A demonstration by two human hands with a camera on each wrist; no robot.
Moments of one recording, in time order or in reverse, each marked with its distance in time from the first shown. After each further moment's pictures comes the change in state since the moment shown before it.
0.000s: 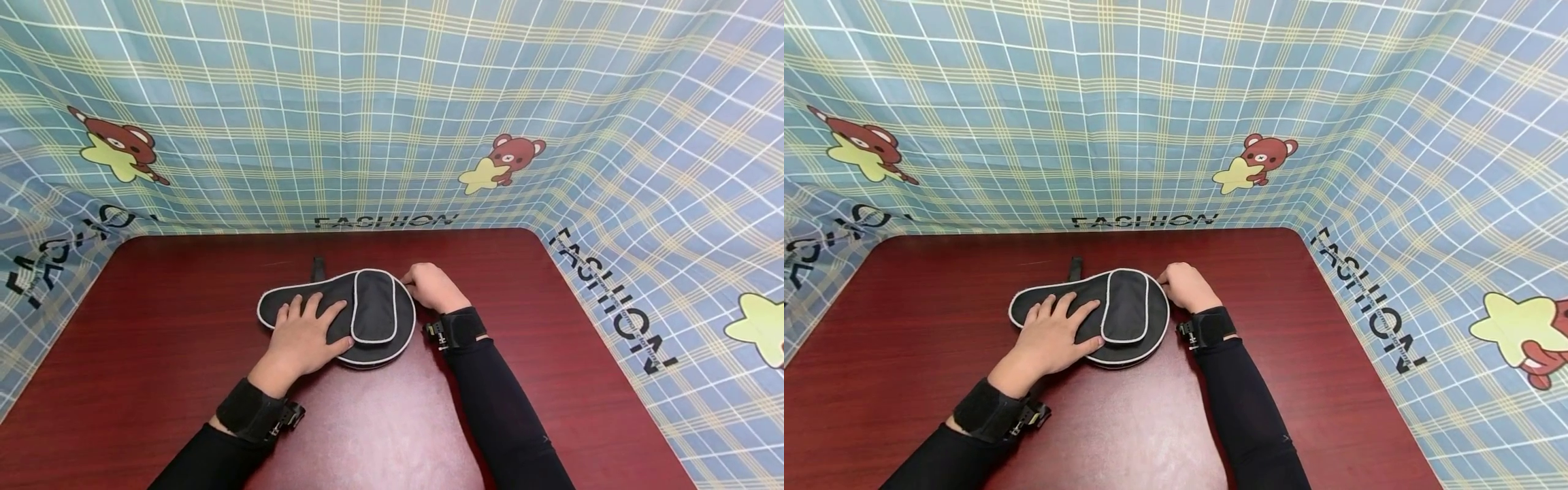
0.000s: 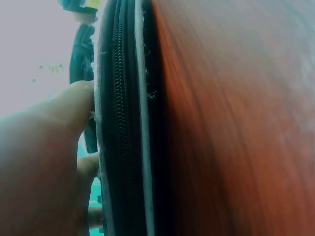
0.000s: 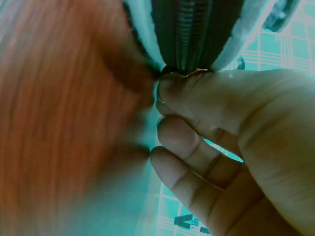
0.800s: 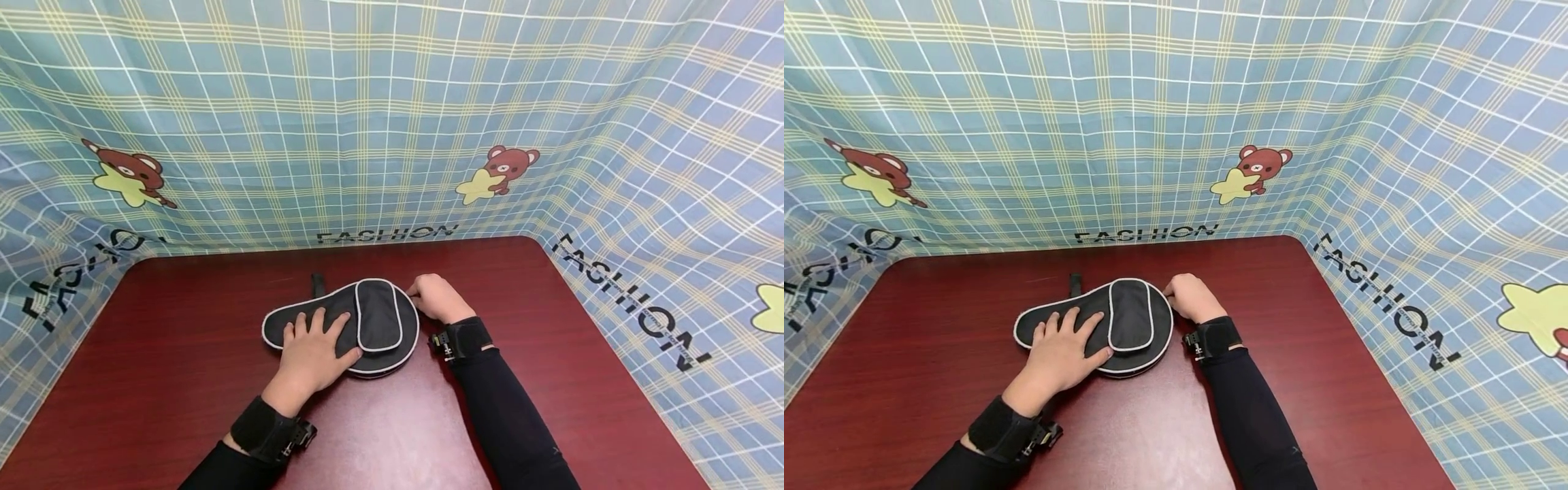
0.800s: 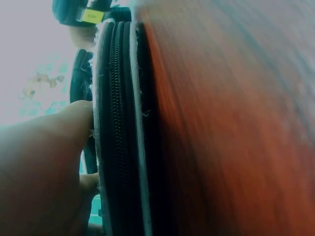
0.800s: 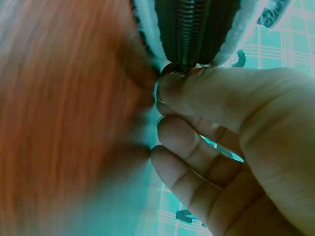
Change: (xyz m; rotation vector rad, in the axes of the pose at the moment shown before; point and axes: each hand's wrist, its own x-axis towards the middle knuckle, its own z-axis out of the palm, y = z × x) left_hand -0.004 0.020 0.006 0.016 0.052 -0.073; right_hand -0.009 0.004 -0.002 0.013 0.023 0.013
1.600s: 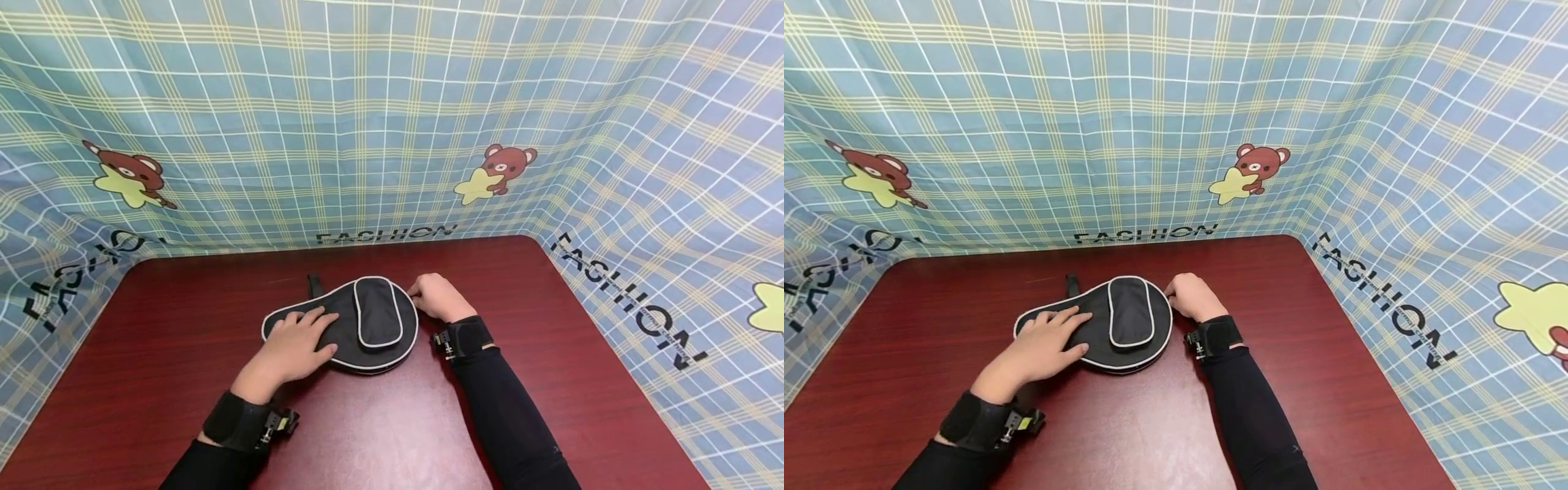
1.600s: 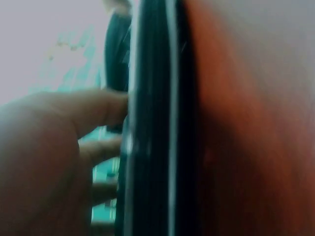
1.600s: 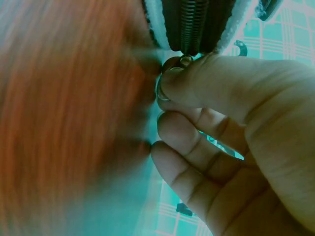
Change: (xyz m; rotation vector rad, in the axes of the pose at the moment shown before) left_hand 0.005 -0.040 -0.013 -0.015 -0.015 0.205; right_hand -0.001 0.001 -0.001 0.018 -0.011 0.021
